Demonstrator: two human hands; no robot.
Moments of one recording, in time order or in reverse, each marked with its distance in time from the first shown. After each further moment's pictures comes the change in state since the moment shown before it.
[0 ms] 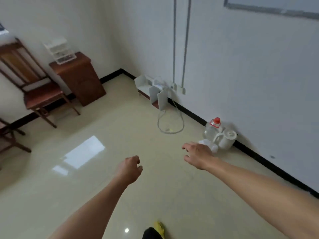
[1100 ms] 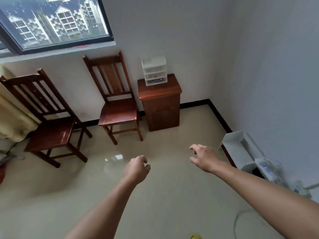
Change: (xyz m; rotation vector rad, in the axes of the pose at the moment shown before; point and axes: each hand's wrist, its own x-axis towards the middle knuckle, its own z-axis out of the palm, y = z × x) left_hand 0.604 -0.376 -0.353 -0.318 0.255 -0.565; right_hand 0.847 -0.380 -0.160 -0.029 -0.107 -0.435
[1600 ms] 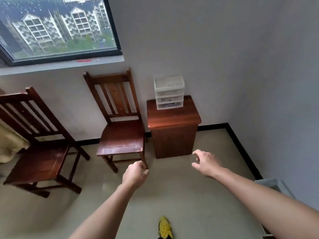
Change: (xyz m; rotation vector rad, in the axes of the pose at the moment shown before) left_hand 0.325 -0.001 -0.088 -0.132 0.013 -0.121; right_hand 0.344 -0.040 -0.070 0.067 -0.041 0.042
